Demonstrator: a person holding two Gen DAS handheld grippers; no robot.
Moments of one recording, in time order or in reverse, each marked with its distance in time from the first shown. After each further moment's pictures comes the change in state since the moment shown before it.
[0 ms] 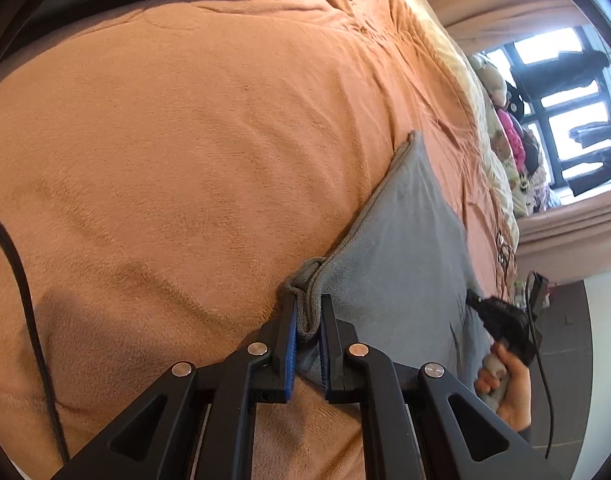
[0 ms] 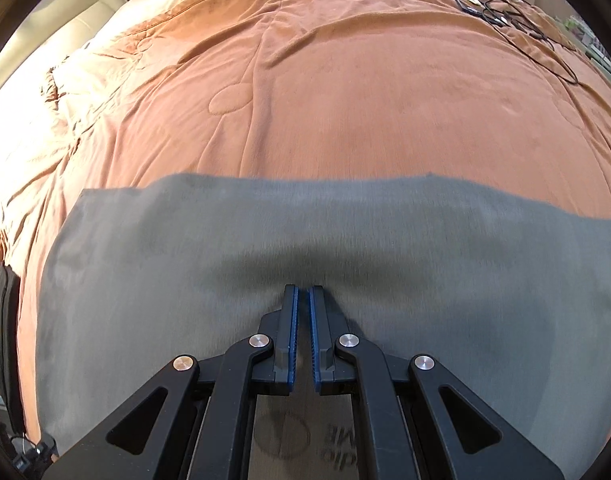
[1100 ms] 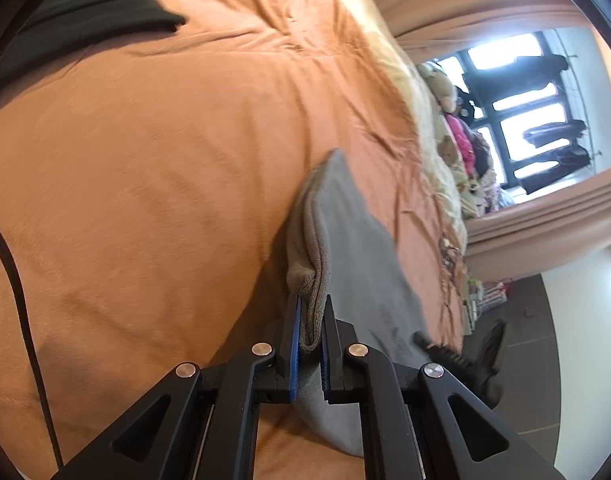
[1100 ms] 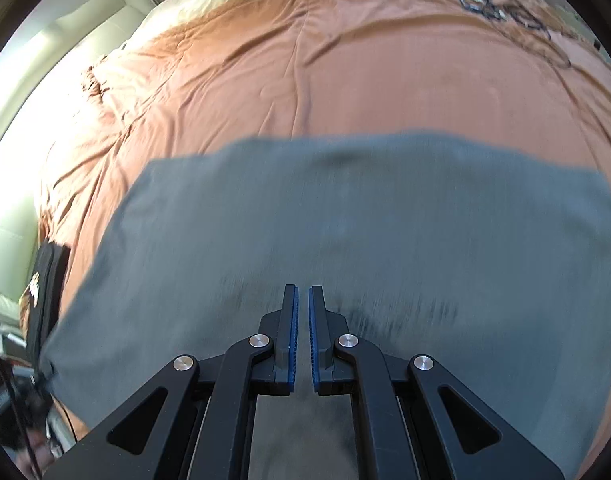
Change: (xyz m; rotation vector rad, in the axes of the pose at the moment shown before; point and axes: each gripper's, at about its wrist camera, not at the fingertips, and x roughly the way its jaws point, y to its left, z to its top) left arm -0.037 -0.050 0.007 0.047 -0.038 -0.182; right arm -0.087 -0.008 -0.067 0.019 0.043 0.155
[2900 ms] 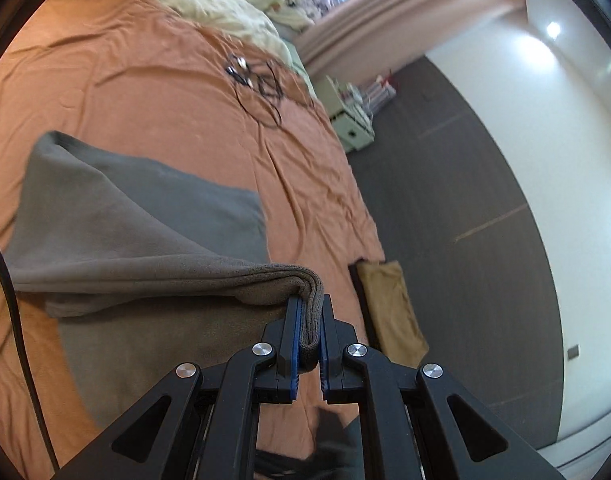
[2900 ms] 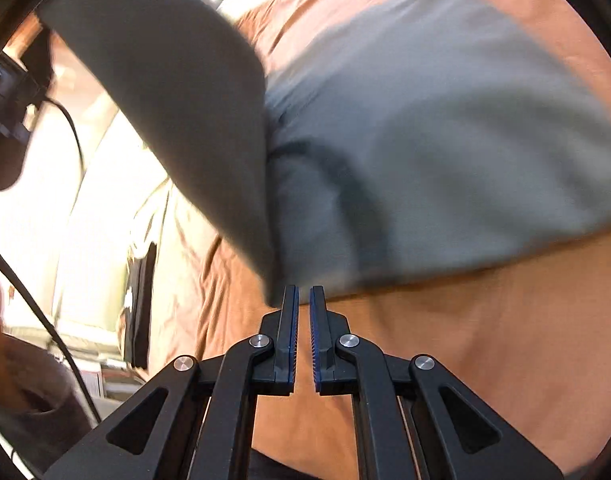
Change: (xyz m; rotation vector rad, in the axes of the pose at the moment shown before) left arm 0.127 -0.302 -0.165 0.596 0.538 -0.285; right arm -0.138 -0.147 -0.207 0.369 -0.152 0.278
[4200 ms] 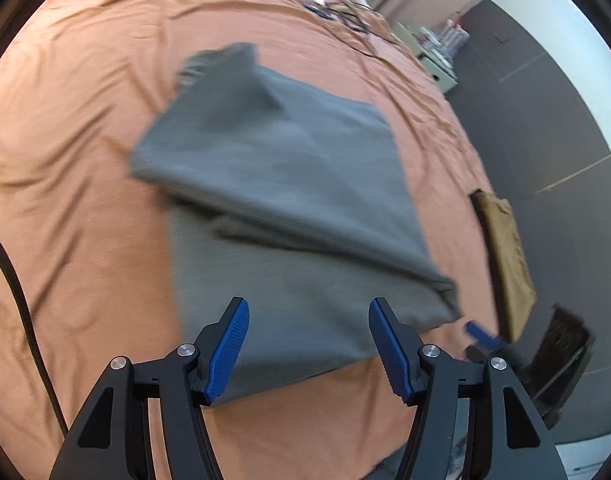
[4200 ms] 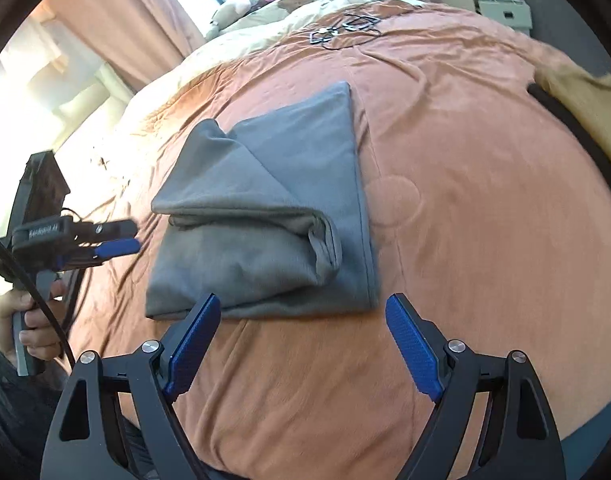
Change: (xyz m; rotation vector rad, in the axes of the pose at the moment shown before) left arm 0.031 0.093 -0.066 0.033 0.140 0.360; right arm -0.083 -0.020 -0.001 -0.263 -0.143 -0.264
